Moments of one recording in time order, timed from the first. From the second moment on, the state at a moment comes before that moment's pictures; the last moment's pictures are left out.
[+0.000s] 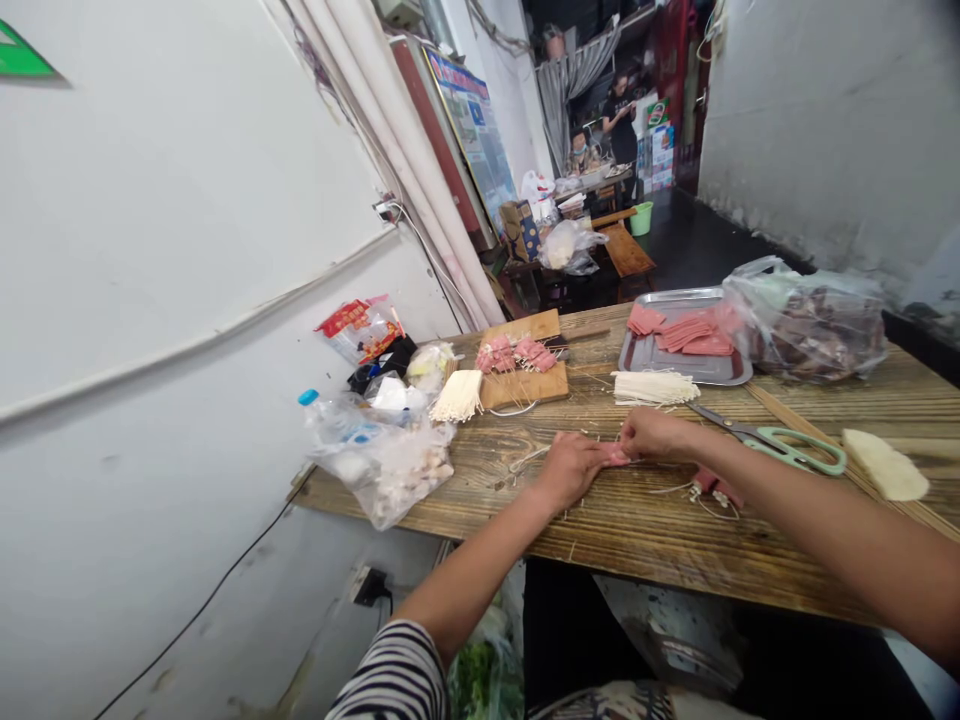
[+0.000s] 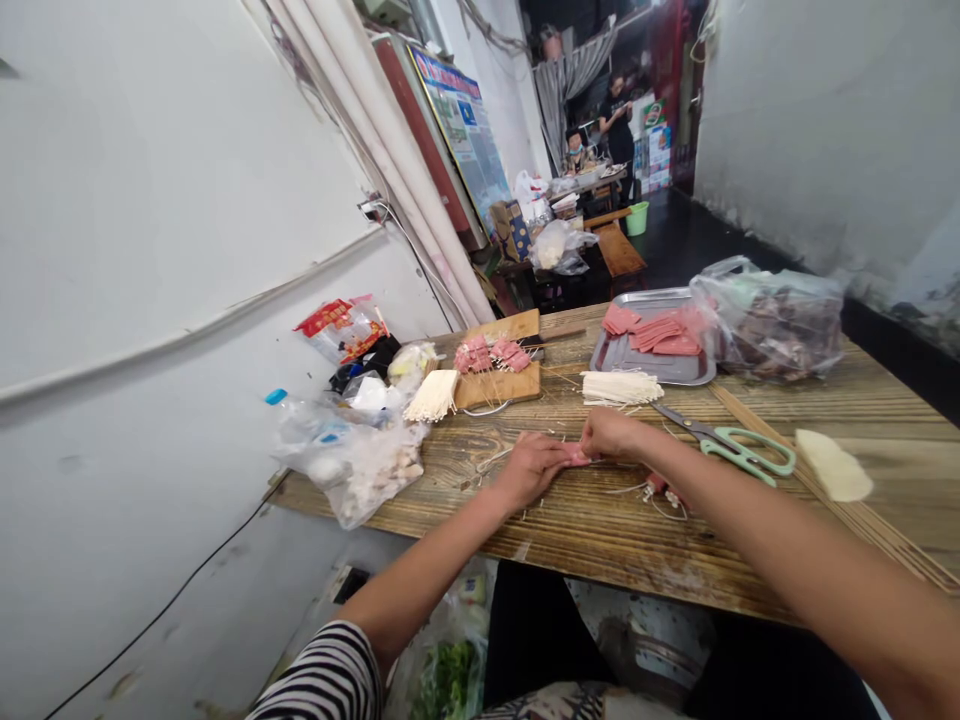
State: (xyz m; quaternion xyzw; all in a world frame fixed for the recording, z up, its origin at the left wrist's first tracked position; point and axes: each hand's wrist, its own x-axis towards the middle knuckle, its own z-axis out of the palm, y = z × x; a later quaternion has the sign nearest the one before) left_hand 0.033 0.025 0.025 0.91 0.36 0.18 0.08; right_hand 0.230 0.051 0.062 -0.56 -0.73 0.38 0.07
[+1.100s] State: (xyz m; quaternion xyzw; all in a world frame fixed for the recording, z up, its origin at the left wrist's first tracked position) left_hand 0.038 0.022 0.025 0.89 0.40 0.21 0.09; right_hand 0.229 0.043 0.040 -0.40 -0.90 0.15 0.08
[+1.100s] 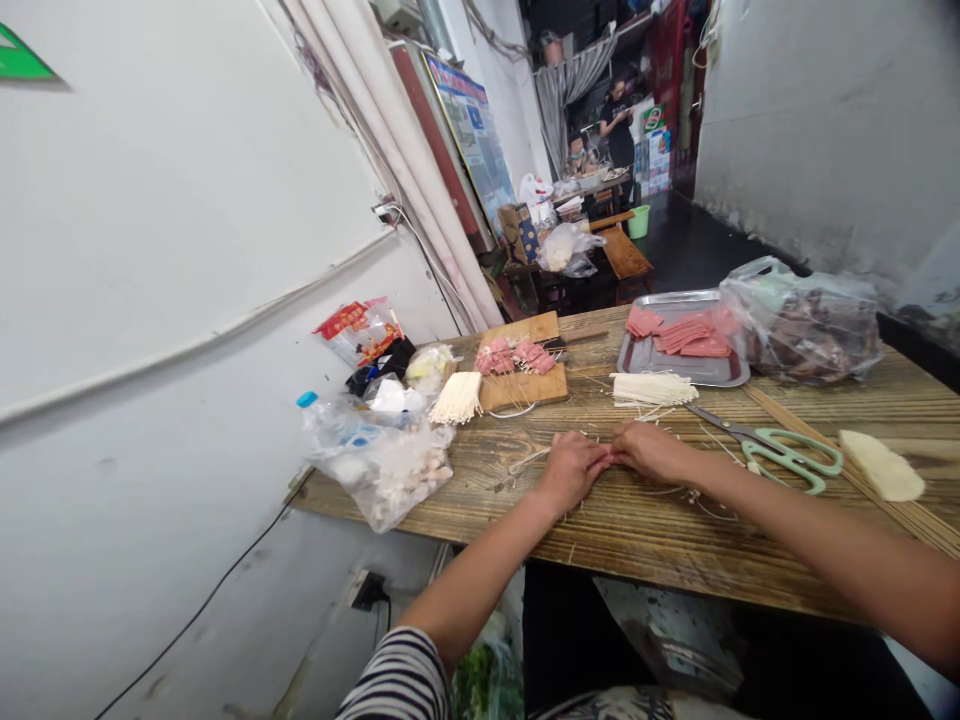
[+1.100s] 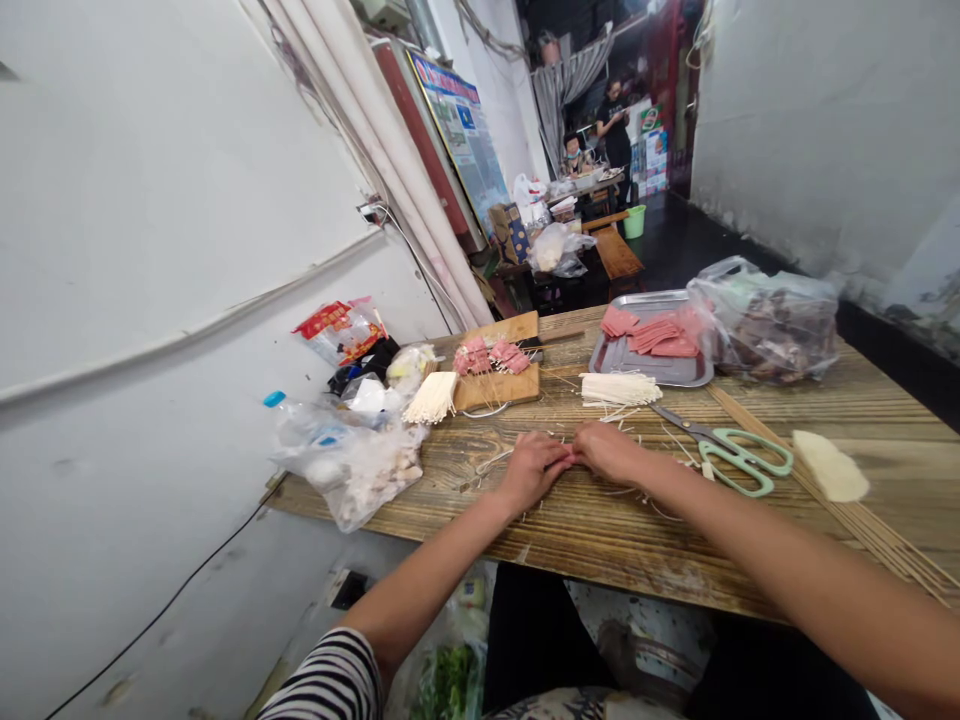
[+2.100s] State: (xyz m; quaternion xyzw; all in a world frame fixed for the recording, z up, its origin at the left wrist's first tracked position) left_hand 0.053 0.045 0.030 0.89 0.42 0.15 0.06; right_hand 0.238 0.073 0.050 -0.39 -0.90 0.20 0.04
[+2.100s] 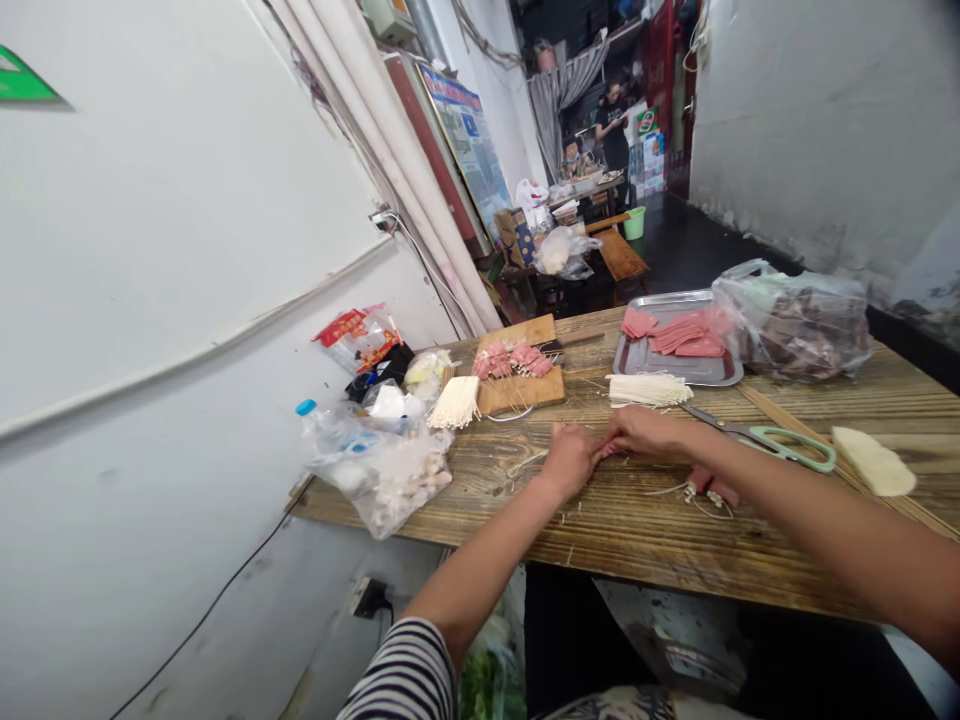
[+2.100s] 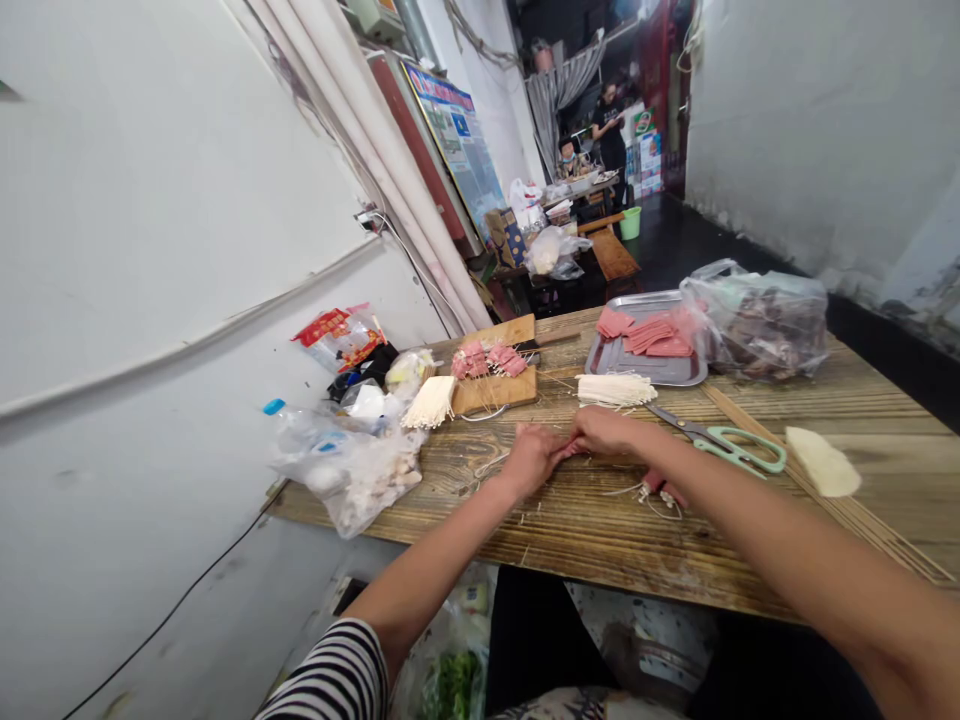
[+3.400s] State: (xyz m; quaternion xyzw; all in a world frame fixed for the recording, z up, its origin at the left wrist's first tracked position) left_hand 0.084 0.005 0.014 0.86 0.41 0.30 0.10; right_hand 0.391 -0.108 -0.015 -0.56 -0.78 0.02 0.27
